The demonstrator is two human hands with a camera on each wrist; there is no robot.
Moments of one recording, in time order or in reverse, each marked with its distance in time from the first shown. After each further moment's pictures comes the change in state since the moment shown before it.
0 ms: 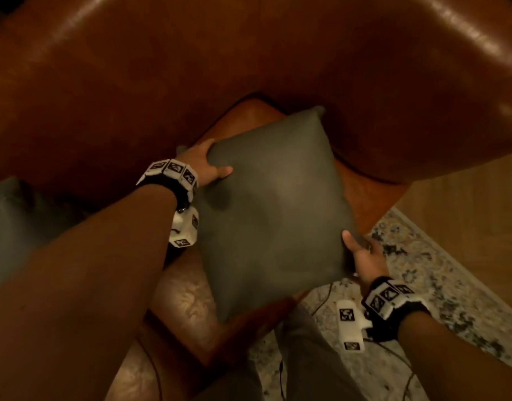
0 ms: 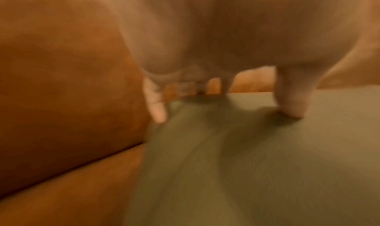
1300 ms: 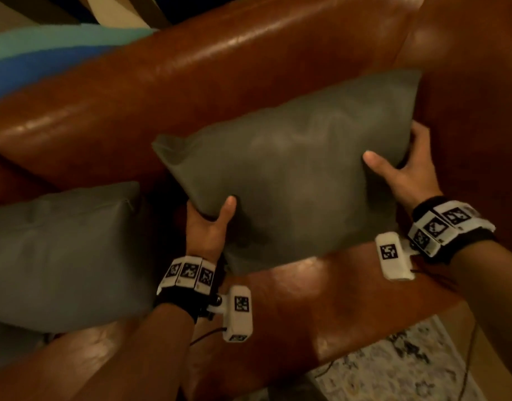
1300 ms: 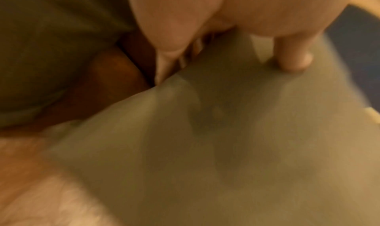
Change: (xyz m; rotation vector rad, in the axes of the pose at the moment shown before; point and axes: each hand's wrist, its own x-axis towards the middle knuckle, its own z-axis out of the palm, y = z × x) left_hand -0.088 -0.067 0.036 -1.431 0.763 -0.160; right_hand -0.033 -0.272 0.136 -0.366 -0.349 -1.014
